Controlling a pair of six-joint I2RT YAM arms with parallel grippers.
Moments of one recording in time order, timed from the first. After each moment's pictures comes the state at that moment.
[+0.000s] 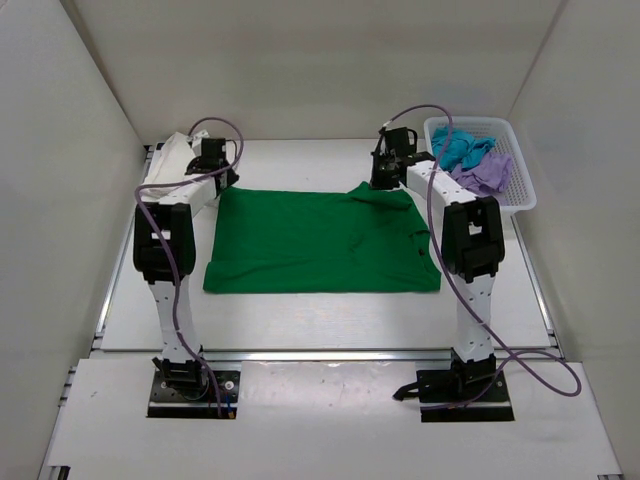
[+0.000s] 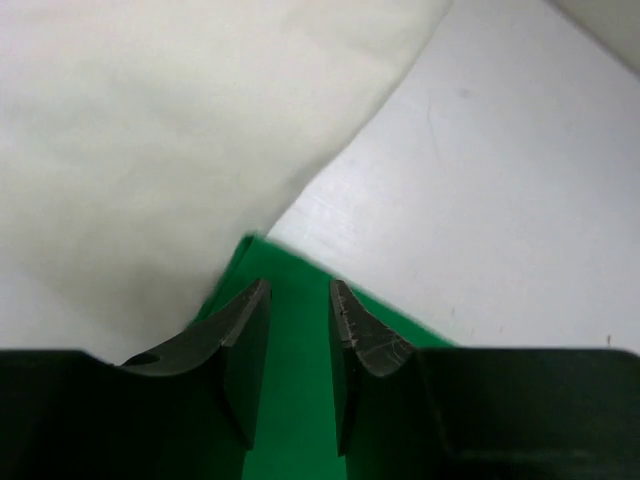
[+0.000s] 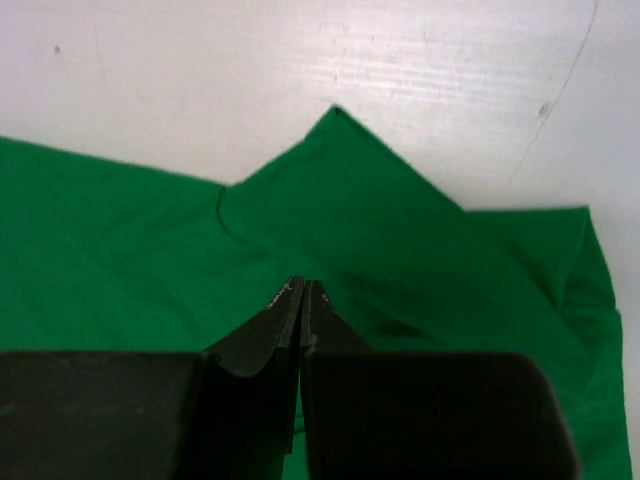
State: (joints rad) left arm -0.08 2.08 1.50 -0.13 -0.25 -0.55; right arm 0.27 2.19 1.83 -0.46 -0.10 0.28
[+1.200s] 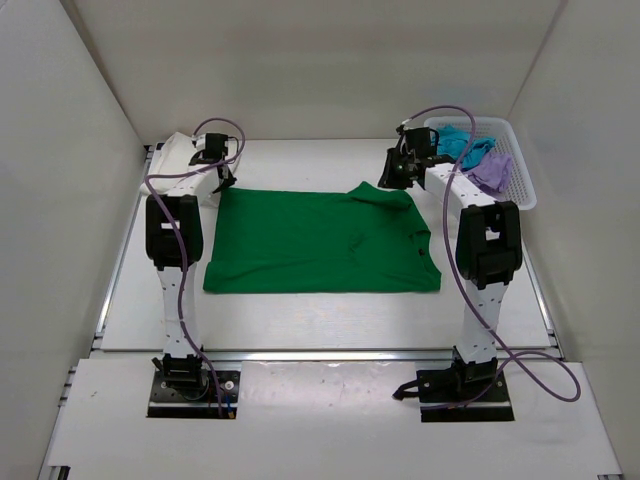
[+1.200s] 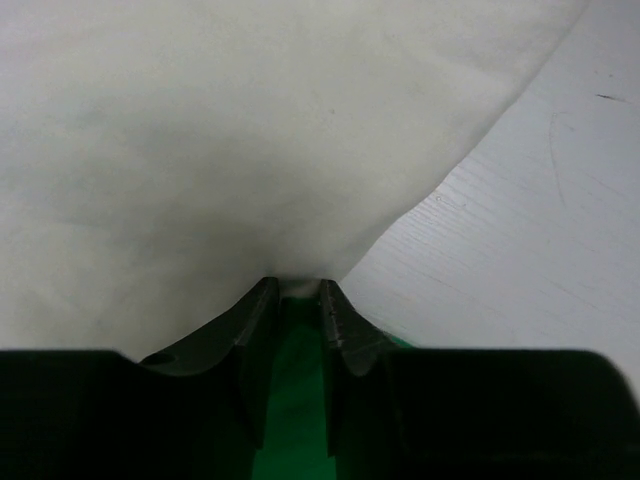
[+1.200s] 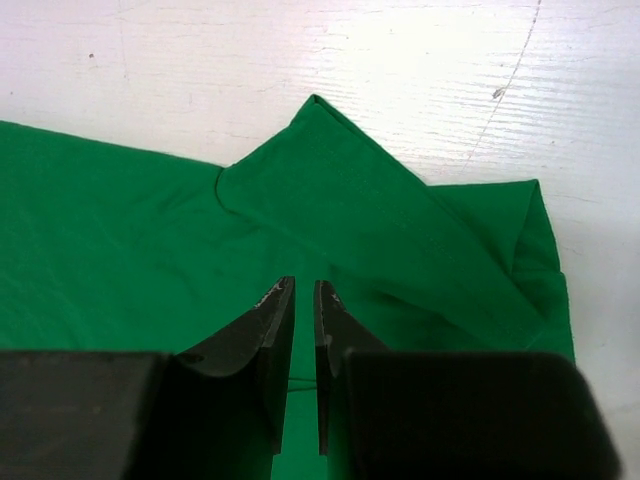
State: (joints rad) left arm -0.06 2.33 1.84 -0.37 -0.32 -0.45; right arm 0.19 2.07 1.67 -0.39 -0.22 0.29
